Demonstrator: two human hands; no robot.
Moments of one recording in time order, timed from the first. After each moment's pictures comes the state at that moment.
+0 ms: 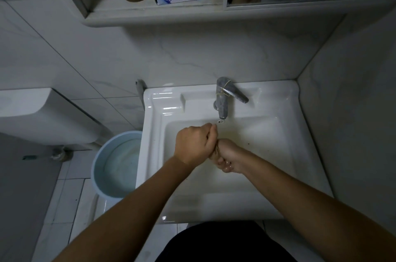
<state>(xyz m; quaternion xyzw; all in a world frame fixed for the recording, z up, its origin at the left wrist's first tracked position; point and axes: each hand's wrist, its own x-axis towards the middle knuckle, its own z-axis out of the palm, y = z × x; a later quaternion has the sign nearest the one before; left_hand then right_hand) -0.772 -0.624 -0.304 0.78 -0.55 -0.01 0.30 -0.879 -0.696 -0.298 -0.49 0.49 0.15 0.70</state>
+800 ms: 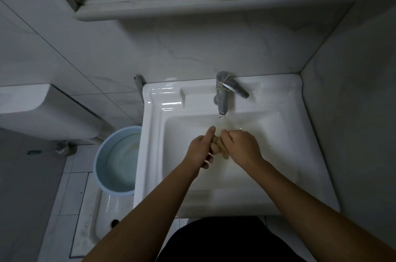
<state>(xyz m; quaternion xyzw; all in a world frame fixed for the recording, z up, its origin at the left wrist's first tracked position) -0.798 -0.621 -0.308 0.73 -0.09 -0.54 0.40 -0.909 -0.711 -0.330 -0.83 0.47 -0.06 0.31</state>
